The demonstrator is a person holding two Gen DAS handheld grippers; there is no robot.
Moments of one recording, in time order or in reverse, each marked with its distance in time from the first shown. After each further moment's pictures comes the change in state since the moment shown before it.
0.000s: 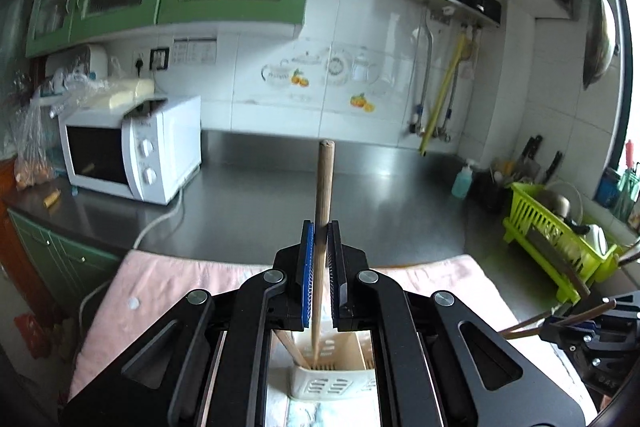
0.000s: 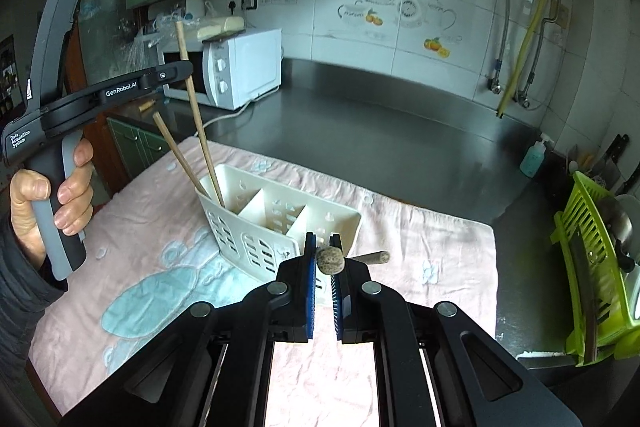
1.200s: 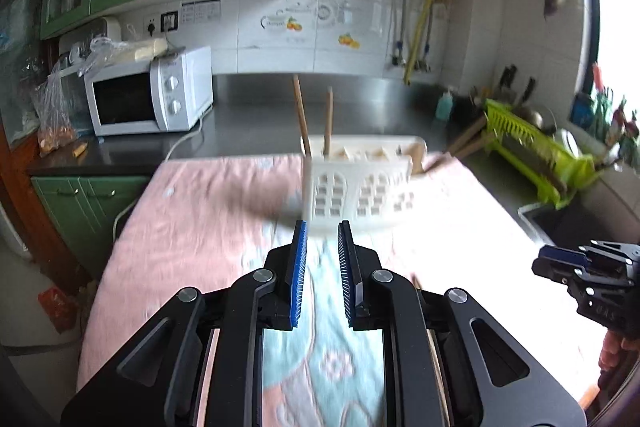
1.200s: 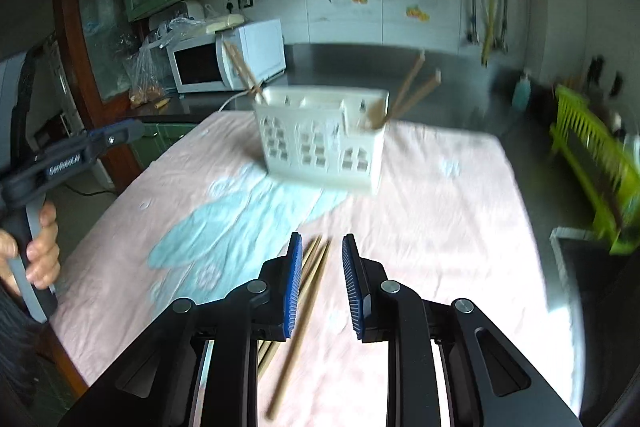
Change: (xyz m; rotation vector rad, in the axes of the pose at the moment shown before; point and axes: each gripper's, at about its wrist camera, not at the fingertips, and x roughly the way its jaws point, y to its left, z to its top) left arm -0.155 0.006 -0.150 0.078 0.150 -0.001; right arm -0.071 0.059 -0.154 0.173 -0.007 0.040
